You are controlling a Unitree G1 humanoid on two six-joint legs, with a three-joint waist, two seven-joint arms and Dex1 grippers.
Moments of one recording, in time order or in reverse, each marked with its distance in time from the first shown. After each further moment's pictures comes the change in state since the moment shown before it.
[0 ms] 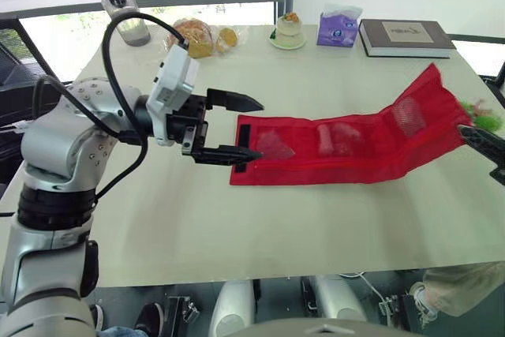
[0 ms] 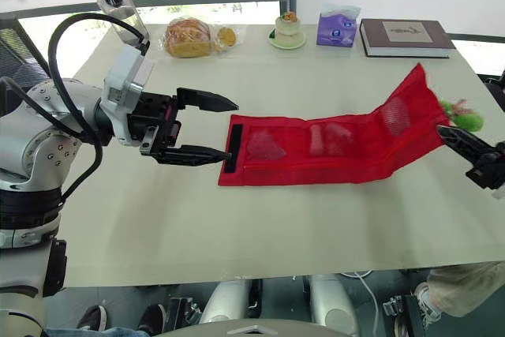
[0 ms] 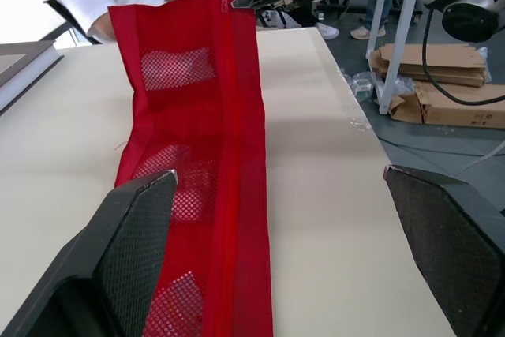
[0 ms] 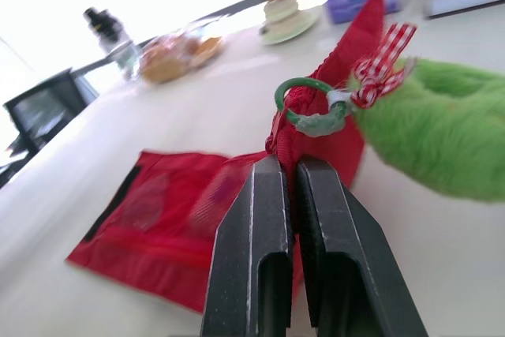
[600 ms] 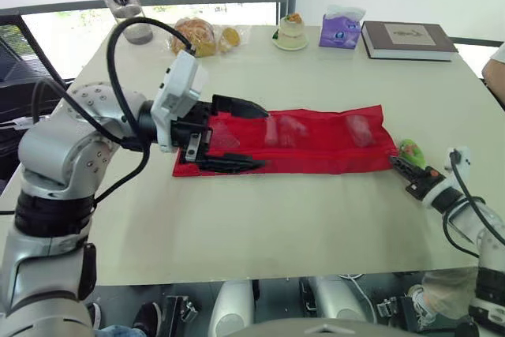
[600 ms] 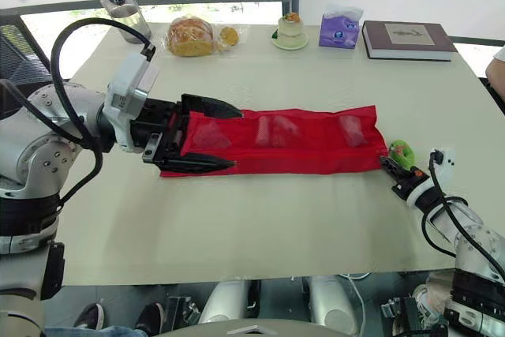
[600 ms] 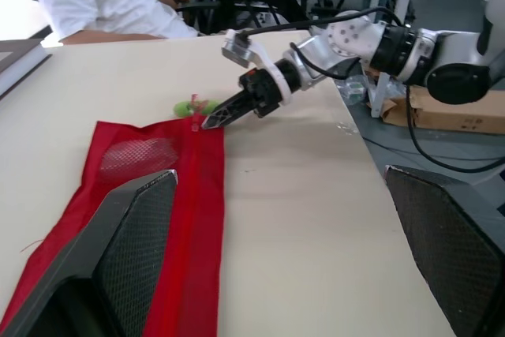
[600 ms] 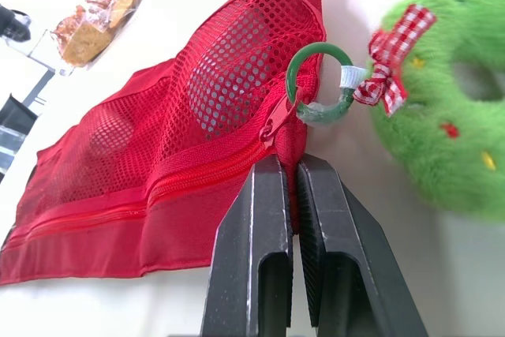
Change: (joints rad) left arm 0.015 0.007 0.002 -0.071 -0.052 0.064 0.049; right arm -0.055 0.411 0.145 0.277 -0.257 -0.096 -0.187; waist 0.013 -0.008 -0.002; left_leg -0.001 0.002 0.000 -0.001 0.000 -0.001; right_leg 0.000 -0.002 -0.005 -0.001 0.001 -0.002
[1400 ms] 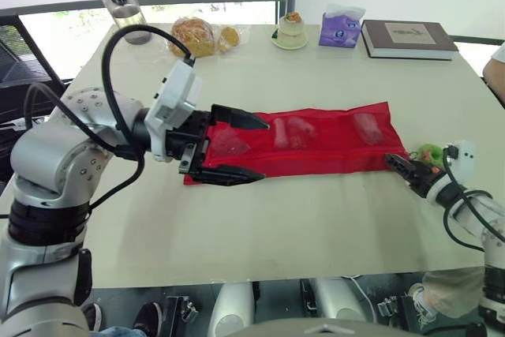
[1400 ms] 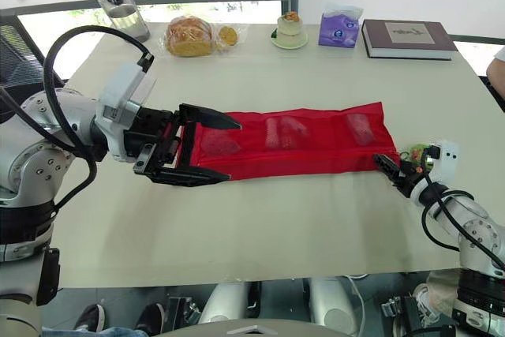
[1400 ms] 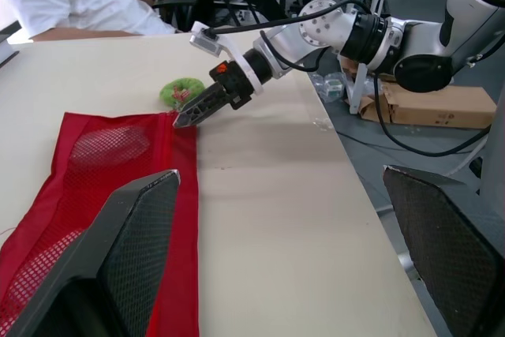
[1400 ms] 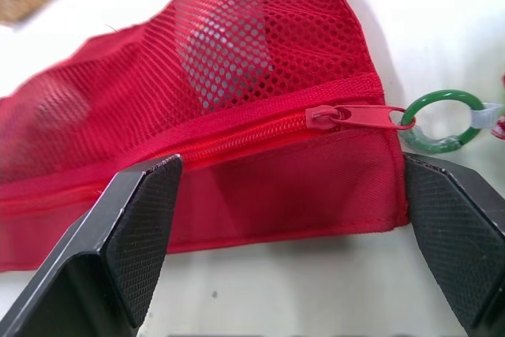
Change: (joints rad) left arm 0.047 0.018 0.021 -0.066 -0.028 0.026 -0.039; right arm -0.054 -0.034 0.088 -0.025 -0.111 0.001 -0.053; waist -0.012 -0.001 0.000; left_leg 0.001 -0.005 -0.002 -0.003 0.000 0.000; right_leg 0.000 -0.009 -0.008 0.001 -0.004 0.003
